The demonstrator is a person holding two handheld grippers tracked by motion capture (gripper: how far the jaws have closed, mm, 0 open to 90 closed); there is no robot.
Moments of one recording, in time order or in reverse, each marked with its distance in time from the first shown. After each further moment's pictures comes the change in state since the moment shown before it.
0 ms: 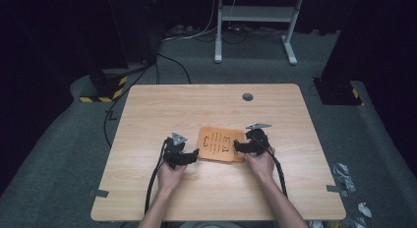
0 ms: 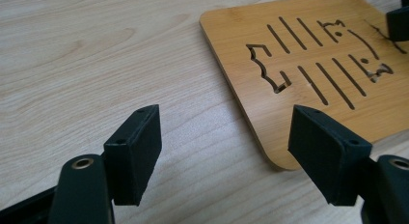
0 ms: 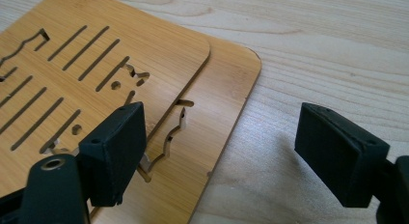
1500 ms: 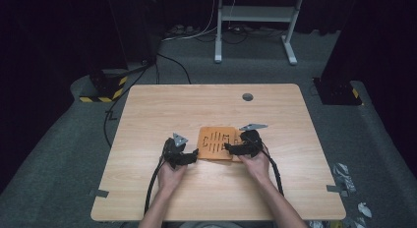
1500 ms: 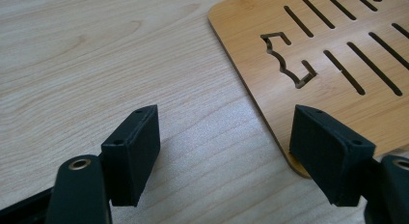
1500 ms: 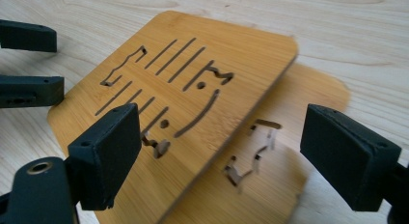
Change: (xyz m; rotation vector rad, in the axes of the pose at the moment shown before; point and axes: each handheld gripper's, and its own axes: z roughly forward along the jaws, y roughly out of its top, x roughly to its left) left arm 0.007 -0.009 0.014 -0.007 0.016 0.031; right arm 0.022 0.005 -0.007 -0.048 0.188 -0.059
